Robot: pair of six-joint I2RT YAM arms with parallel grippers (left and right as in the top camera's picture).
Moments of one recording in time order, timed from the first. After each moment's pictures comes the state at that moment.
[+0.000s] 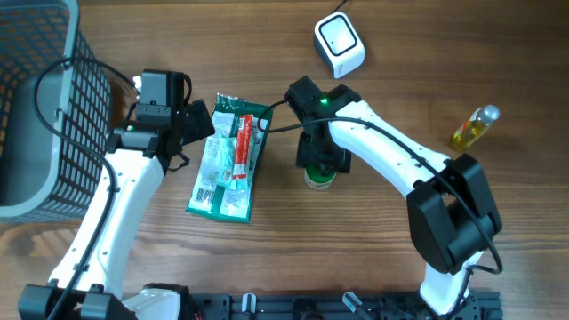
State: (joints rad) left arm -0.12 1.41 1.11 -0.75 -0.22 -0.42; right arm 0.61 1.97 1.48 -1.11 -0.01 0.72
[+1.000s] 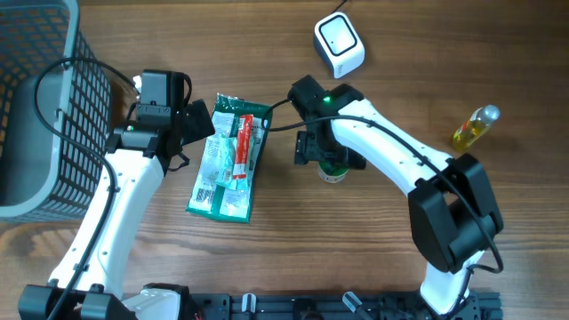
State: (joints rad) left arm -0.12 1.41 1.11 -0.75 -0.22 -0.42; right arm 0.59 1.96 1.48 -1.11 0.07 0.71
